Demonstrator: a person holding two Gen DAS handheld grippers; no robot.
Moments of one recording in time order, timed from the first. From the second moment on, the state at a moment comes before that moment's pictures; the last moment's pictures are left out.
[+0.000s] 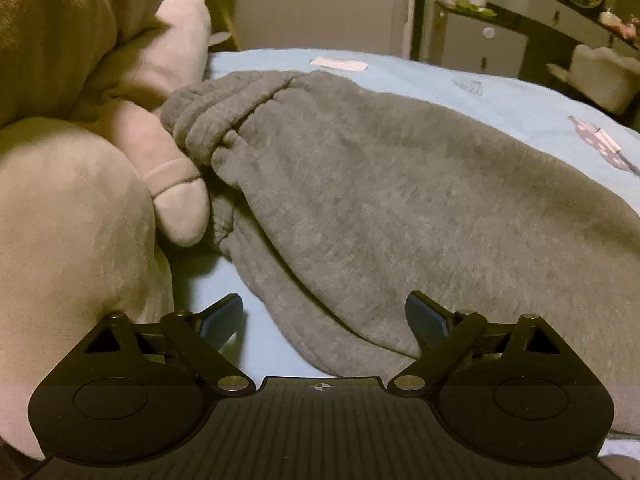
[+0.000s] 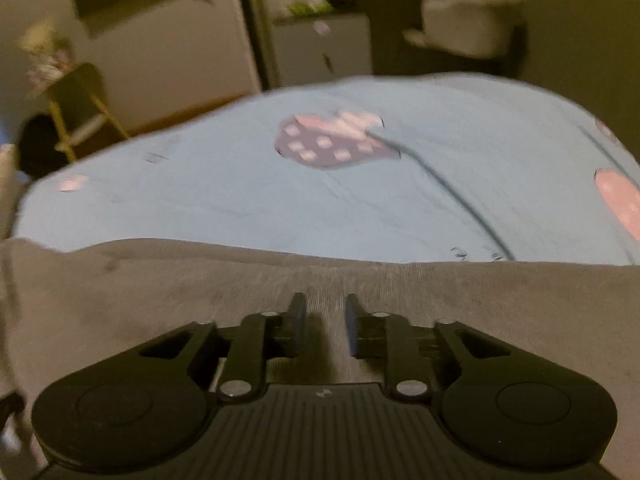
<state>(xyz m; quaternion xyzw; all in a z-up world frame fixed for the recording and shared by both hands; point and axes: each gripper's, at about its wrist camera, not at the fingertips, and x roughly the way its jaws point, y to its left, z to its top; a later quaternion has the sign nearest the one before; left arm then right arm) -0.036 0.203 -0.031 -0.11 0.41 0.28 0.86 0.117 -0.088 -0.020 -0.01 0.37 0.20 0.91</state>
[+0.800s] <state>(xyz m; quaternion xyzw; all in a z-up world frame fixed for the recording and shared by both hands) -0.083 0.243 0.050 -0.20 0.37 0.38 0.82 0.064 -0.289 -0.060 0.21 0.38 0.13 0.89</state>
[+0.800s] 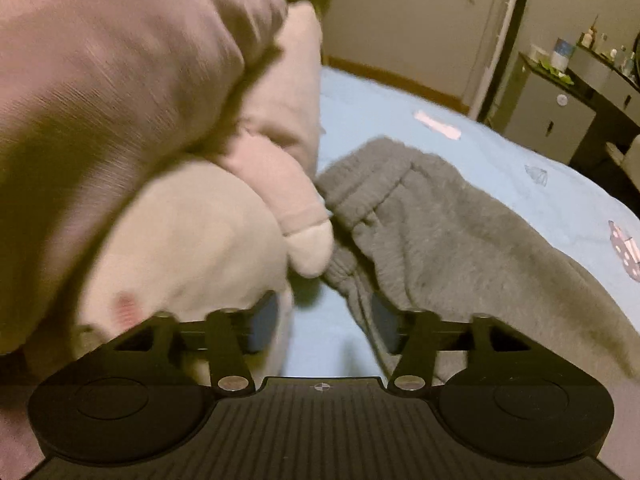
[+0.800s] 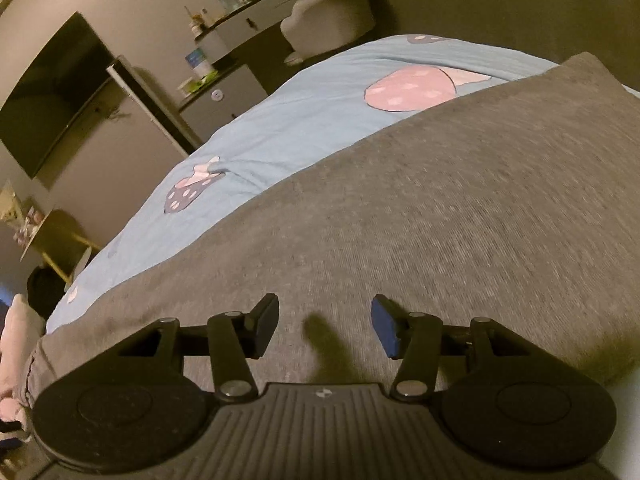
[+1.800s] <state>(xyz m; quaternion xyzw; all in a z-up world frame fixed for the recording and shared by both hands) -0.016 0.130 -0.014 -0.21 0.38 0.23 0.87 0.004 -0.450 -0.063 0.47 0.32 -0.08 0.82</state>
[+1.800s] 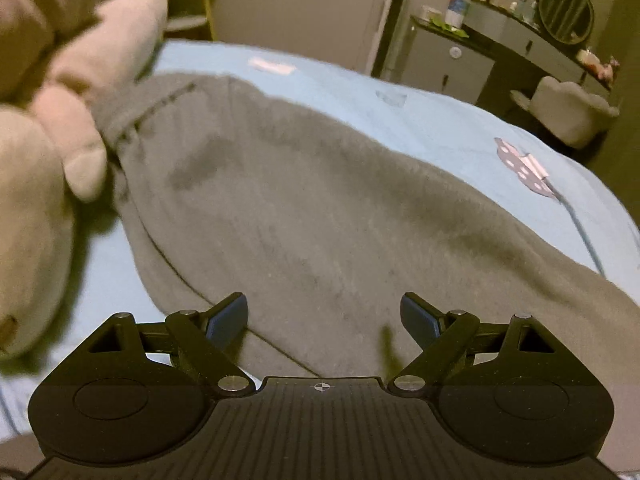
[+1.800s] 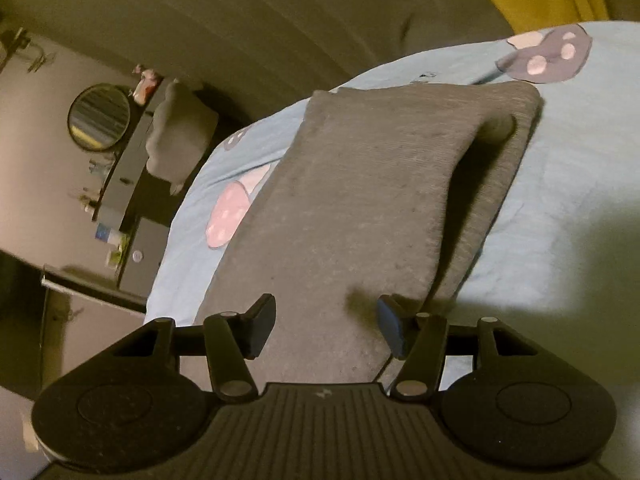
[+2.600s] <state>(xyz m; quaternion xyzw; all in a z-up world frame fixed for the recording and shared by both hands) -0.009 0.112 -0.024 -0.18 0.37 0.23 0.88 0.001 -0.528 -0.110 0.58 0.26 -0.15 0.76</state>
